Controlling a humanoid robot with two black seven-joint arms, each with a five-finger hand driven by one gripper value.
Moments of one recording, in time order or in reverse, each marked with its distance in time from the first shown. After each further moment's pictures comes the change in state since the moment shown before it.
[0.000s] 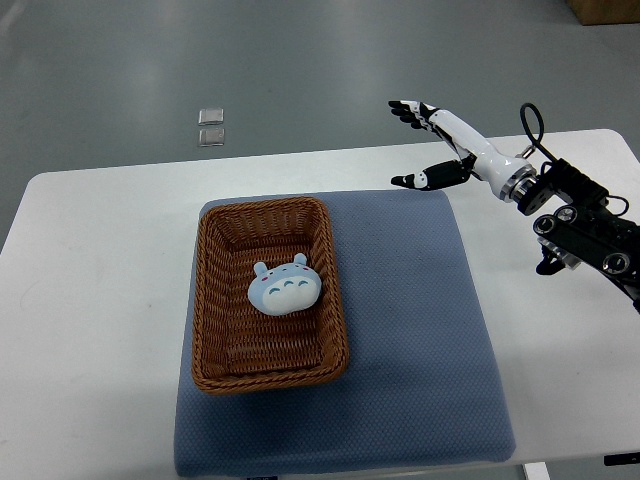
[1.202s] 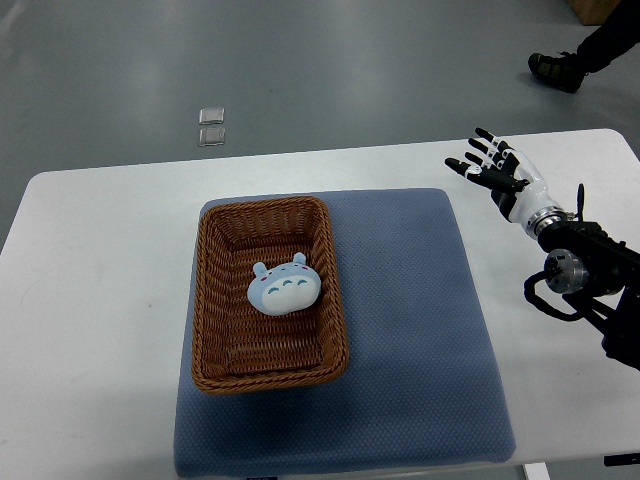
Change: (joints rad) left arm -0.034 0.000 -0.006 0.000 0.000 0.000 0.001; right arm -0.086 0.045 0.058 -0.062 0.754 0.025 -0.058
